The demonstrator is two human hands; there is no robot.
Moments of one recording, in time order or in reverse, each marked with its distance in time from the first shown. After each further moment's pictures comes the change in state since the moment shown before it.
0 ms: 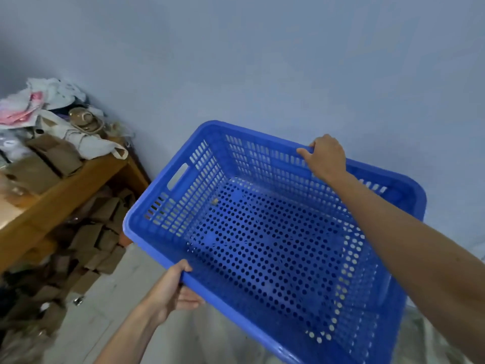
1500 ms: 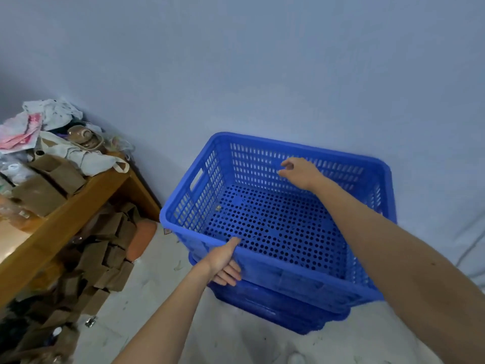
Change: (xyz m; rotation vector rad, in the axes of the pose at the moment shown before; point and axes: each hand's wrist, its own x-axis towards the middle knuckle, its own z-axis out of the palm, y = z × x) left_hand 0.053 0.044 0.033 0.617 -0.206 0.007; right_hand -0.042 -0.051 0.031 0.278 -0.539 0.138
